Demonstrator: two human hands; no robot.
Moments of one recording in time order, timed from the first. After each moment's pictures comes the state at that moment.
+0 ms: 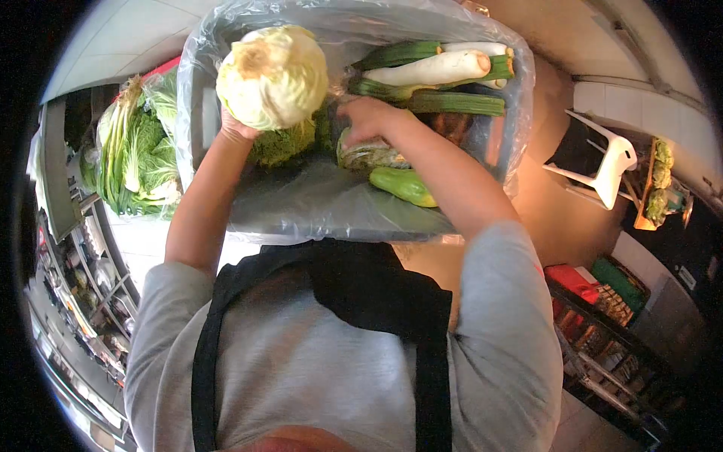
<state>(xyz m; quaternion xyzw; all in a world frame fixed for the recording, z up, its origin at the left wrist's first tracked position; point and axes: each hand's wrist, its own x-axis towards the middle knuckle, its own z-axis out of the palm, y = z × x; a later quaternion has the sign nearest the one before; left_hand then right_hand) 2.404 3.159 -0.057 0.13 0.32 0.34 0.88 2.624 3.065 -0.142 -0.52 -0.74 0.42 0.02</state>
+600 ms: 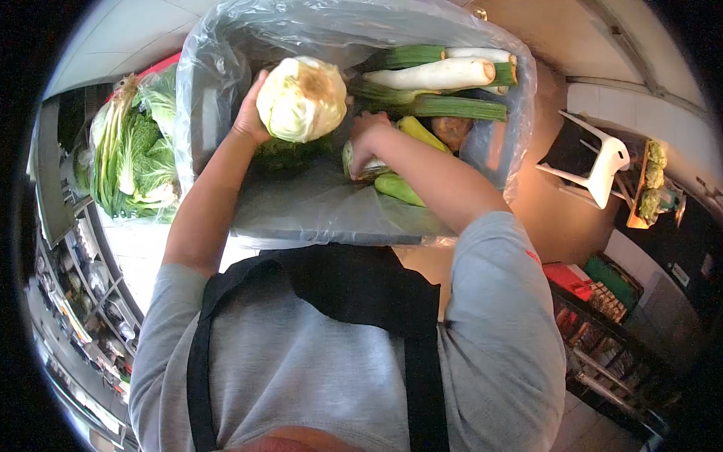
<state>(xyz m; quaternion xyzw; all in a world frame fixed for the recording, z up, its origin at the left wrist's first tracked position) 2.391 3.166 -0.125 0.12 0.35 0.21 0.90 2.585 3.065 -0.115 -0.50 -0.70 0.37 -0.36</state>
